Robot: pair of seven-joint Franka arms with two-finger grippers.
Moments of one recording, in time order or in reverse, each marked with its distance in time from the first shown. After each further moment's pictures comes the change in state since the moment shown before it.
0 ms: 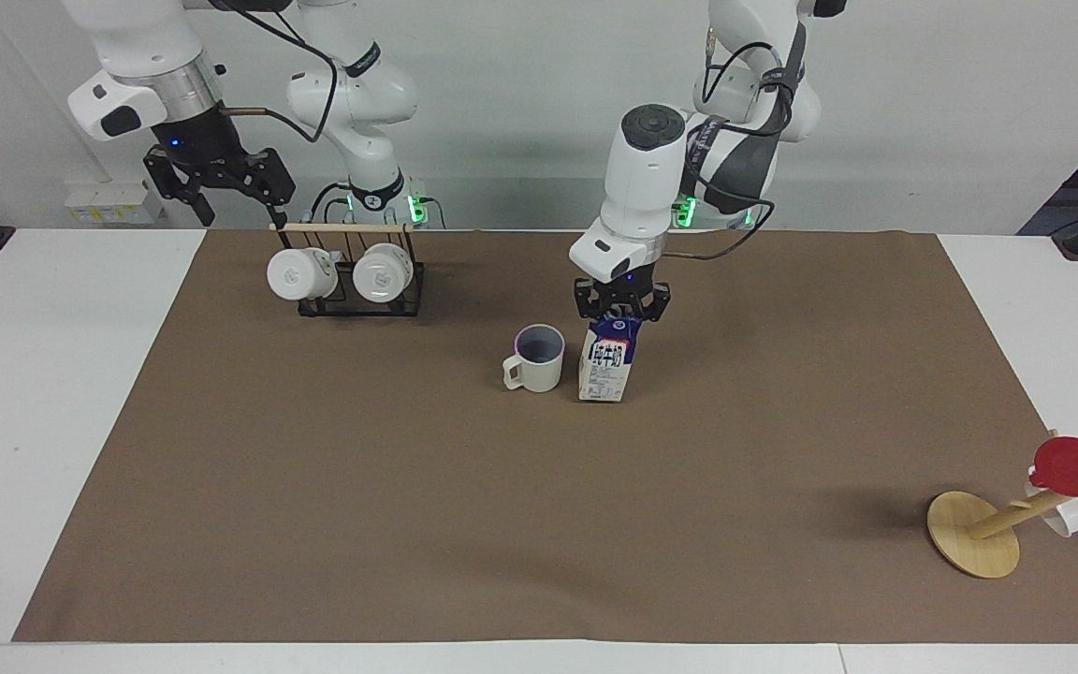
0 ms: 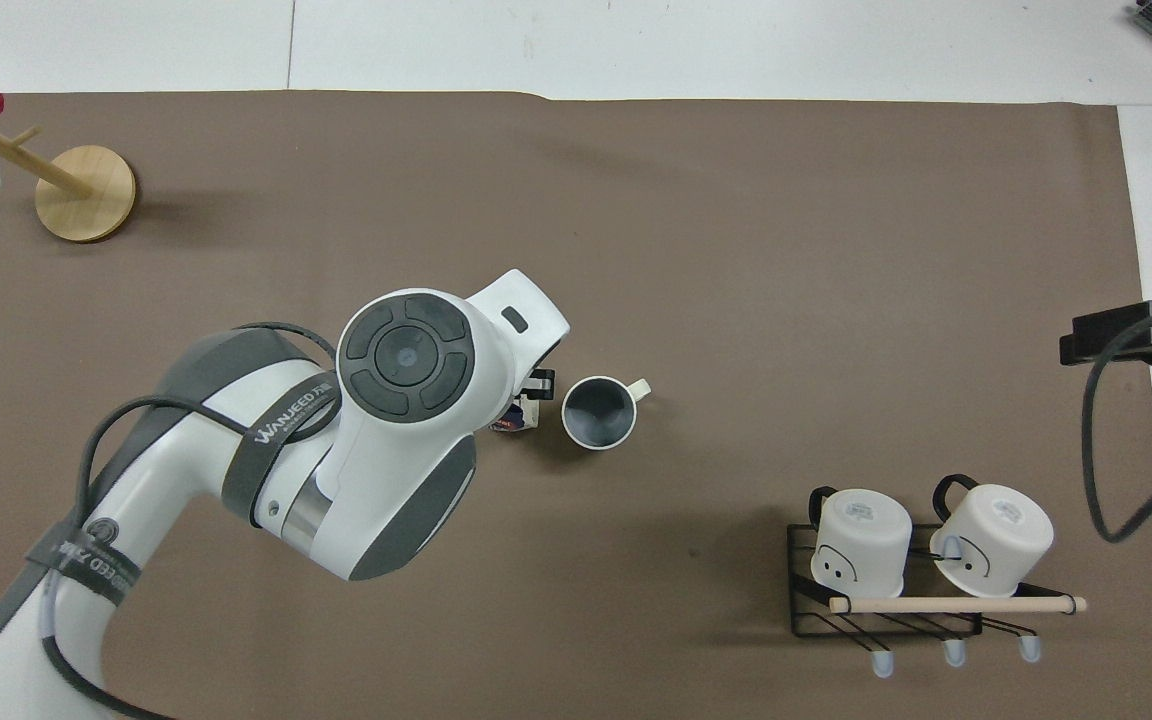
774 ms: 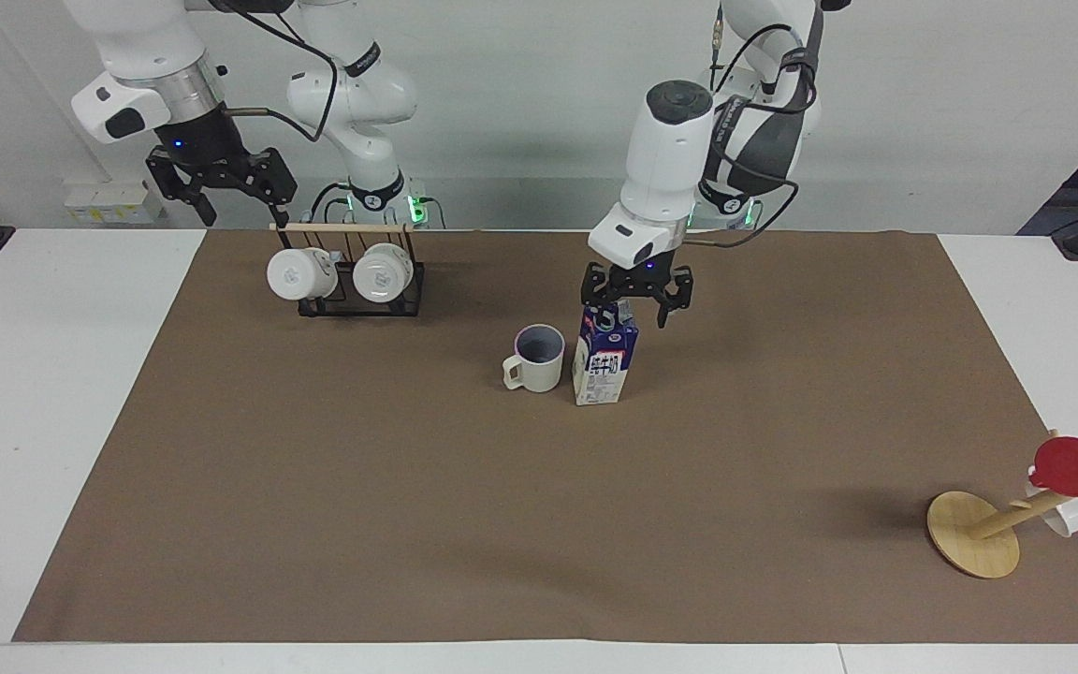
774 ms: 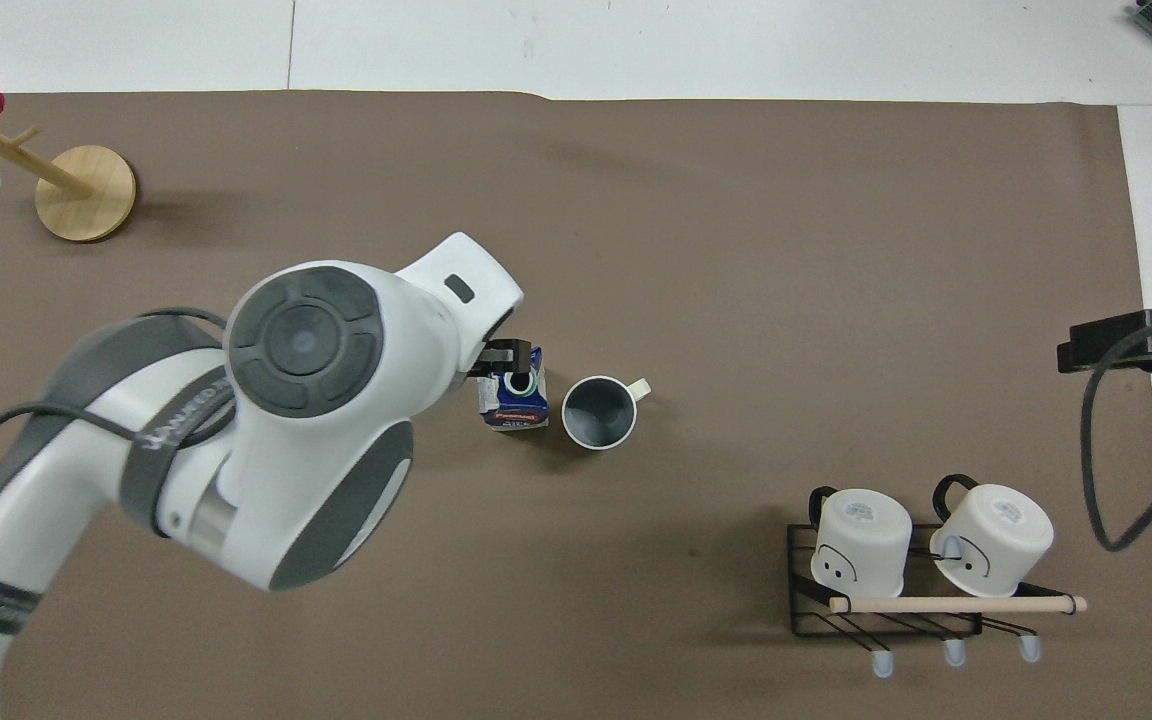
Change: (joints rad) left arm 0.040 -0.090 0.030 0.030 0.000 -0.045 0.017; right arm 0.000 -0.009 -0.001 -0.018 0.000 -0.001 -0.016
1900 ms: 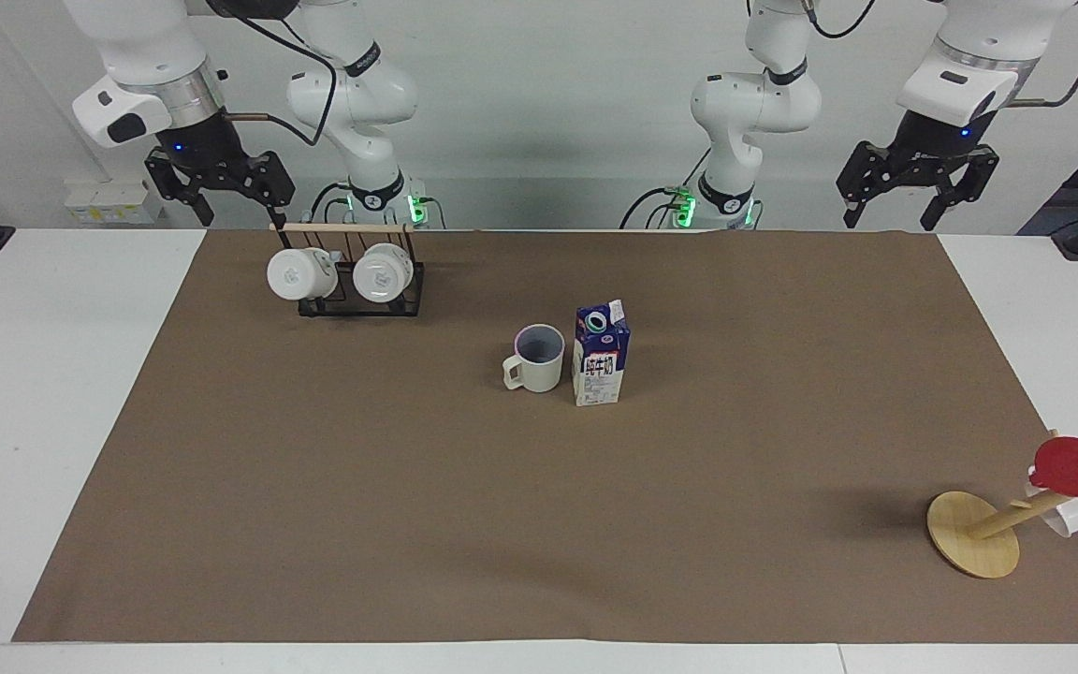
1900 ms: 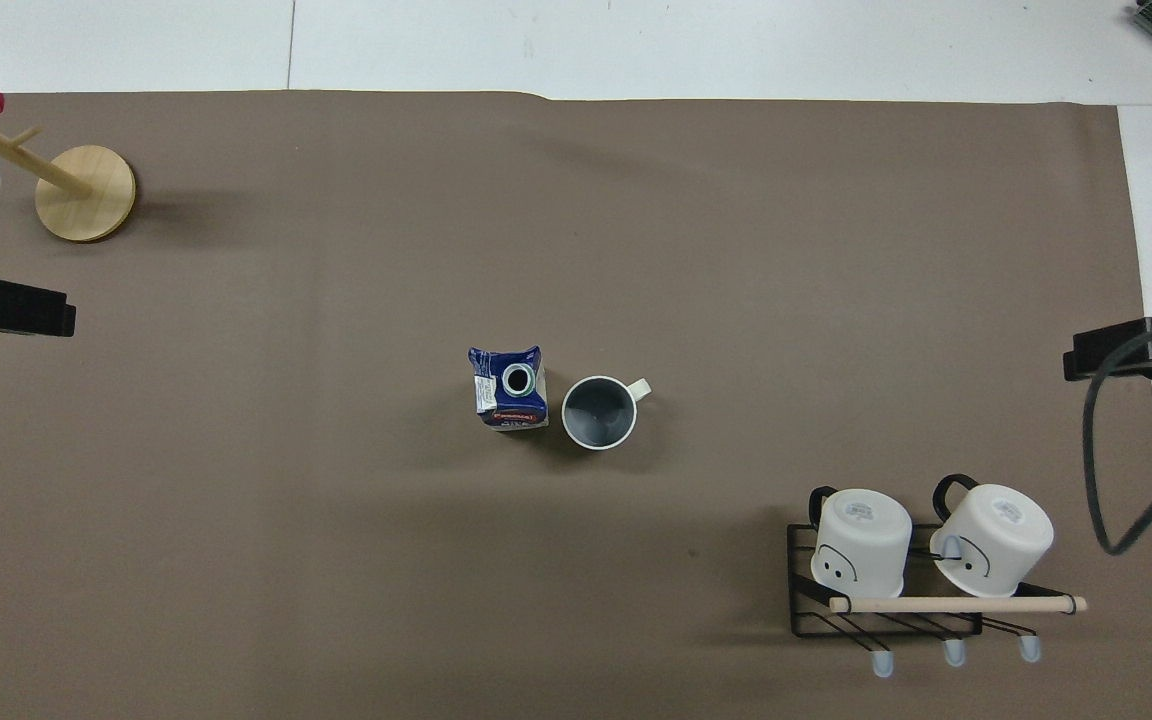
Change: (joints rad) left arm 0.417 -0.102 0.021 0.336 -0.011 -0.502 0.513; right arm 0.000 -0.005 0.000 -0.007 -0.033 -0.018 0.000
